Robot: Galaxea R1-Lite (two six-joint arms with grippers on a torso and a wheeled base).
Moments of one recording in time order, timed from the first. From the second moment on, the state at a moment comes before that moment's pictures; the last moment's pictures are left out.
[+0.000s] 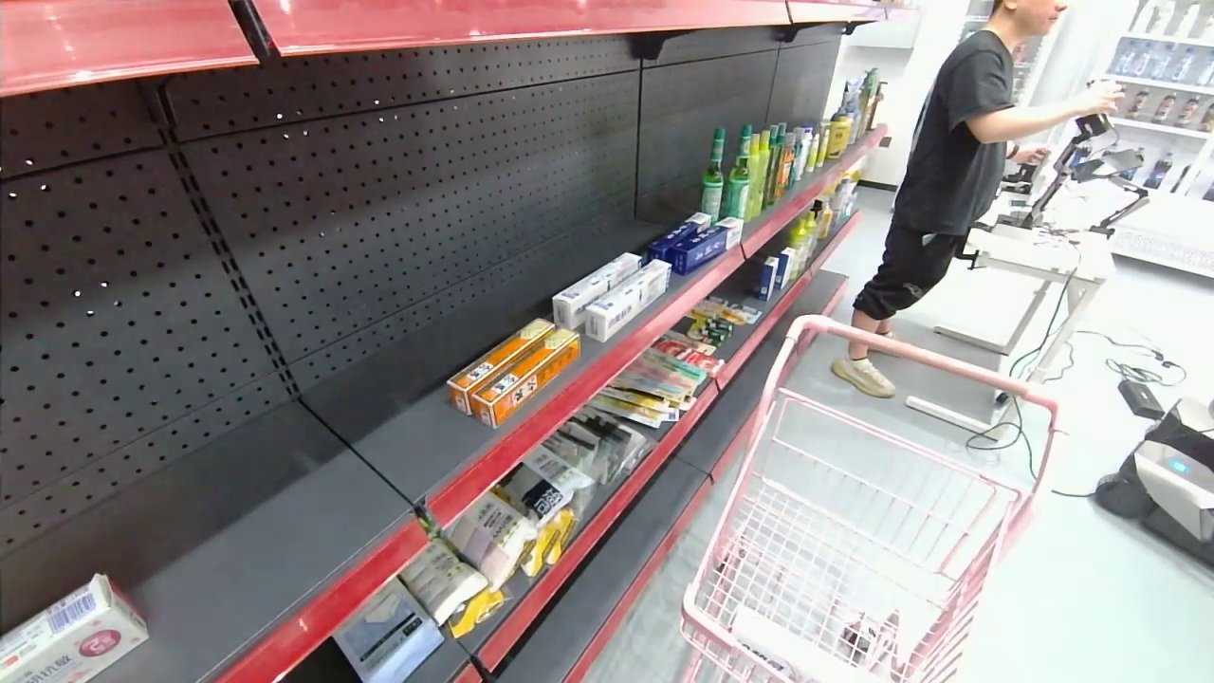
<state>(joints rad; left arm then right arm) 0.00 0.00 0.00 0.00 0.04 0.02 0.00 0.00 0.00 0.00 -0.02 0.00</state>
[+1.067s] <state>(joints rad) 0.00 0.00 0.00 0.00 0.04 0.02 -0.07 1.45 -0.55 -0.07 0.07 -0.17</state>
